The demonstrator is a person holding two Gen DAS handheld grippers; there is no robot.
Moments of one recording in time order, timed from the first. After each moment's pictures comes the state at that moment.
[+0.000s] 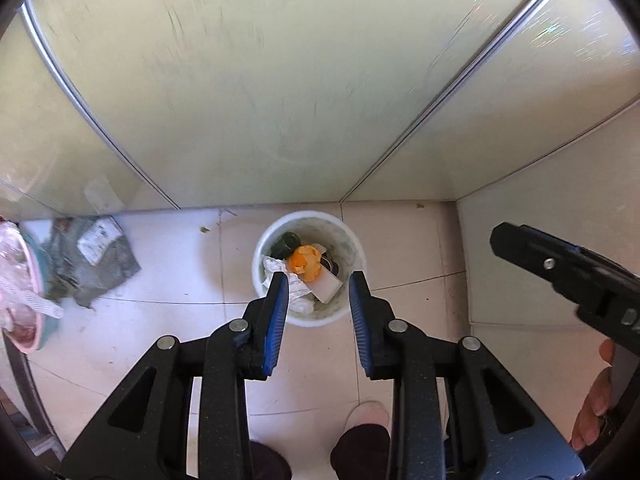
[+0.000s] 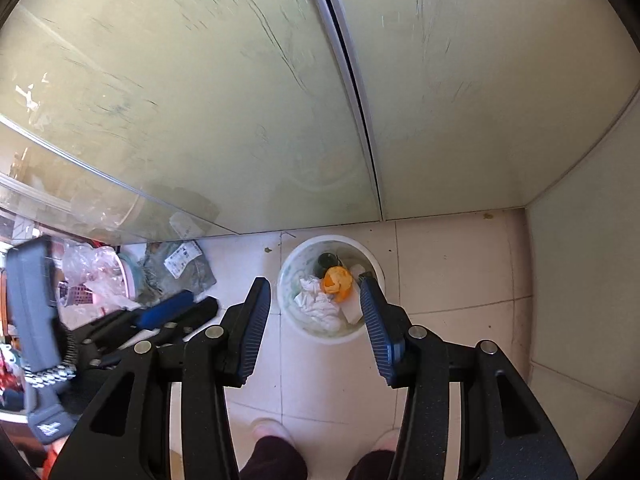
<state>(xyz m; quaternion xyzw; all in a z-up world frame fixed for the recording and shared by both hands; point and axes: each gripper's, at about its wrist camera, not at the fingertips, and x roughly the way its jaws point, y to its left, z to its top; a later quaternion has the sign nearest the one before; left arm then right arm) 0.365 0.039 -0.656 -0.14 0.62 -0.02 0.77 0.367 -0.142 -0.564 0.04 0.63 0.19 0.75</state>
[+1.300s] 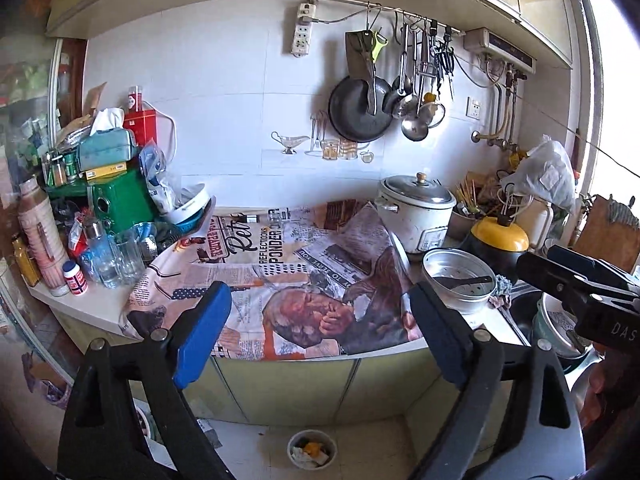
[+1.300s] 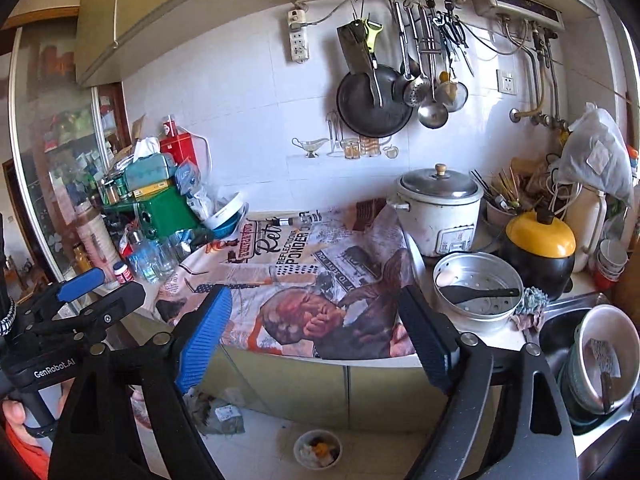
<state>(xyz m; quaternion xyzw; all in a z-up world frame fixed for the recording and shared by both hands) 0.258 0.023 -0.019 -0.07 0.24 0.06 0.97 0.278 -0.179 0.000 -0.01 0.27 0.25 0.93</state>
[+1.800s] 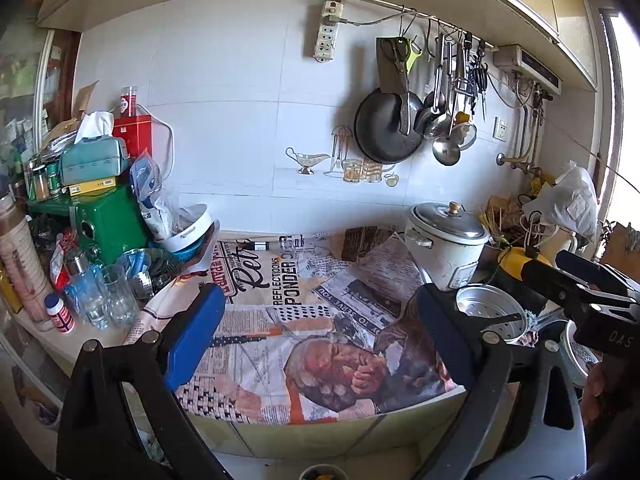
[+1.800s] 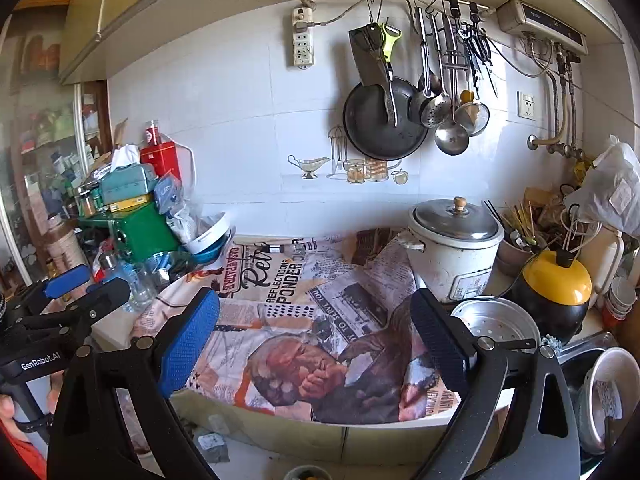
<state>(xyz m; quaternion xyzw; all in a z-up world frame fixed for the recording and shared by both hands) 0.373 0.121 -0.021 -0.08 0.23 0.06 0.97 0.363 -0.104 -0.001 -0.03 0.24 0.23 0.94</state>
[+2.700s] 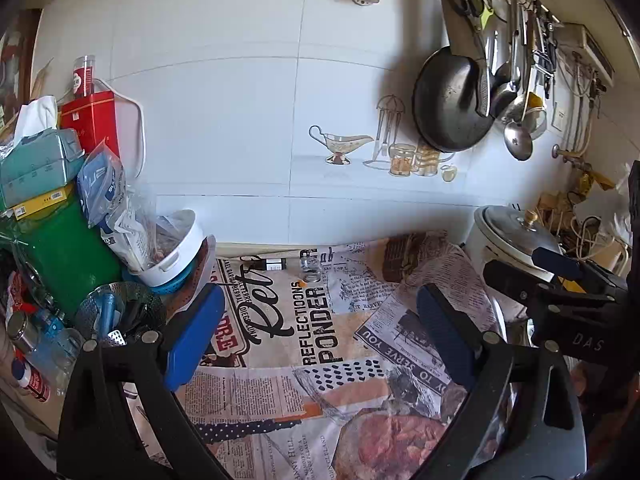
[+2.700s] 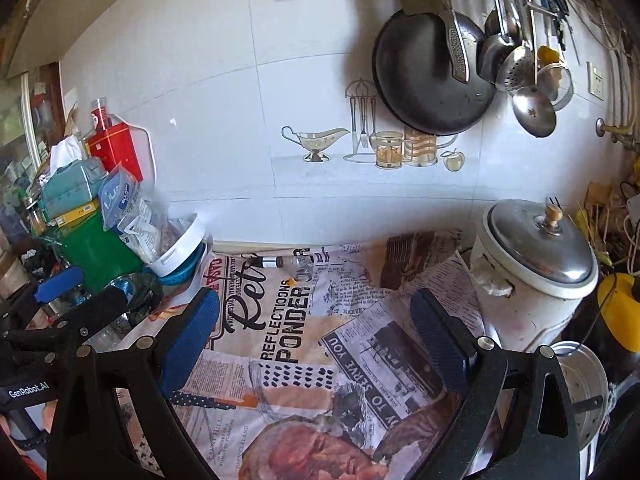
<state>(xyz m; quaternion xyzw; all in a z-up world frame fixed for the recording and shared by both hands) 0.589 0.215 -0.068 -0.08 0.28 0.06 0.95 0.575 0.009 -0.046 -0.03 0.31 0.25 0.92</state>
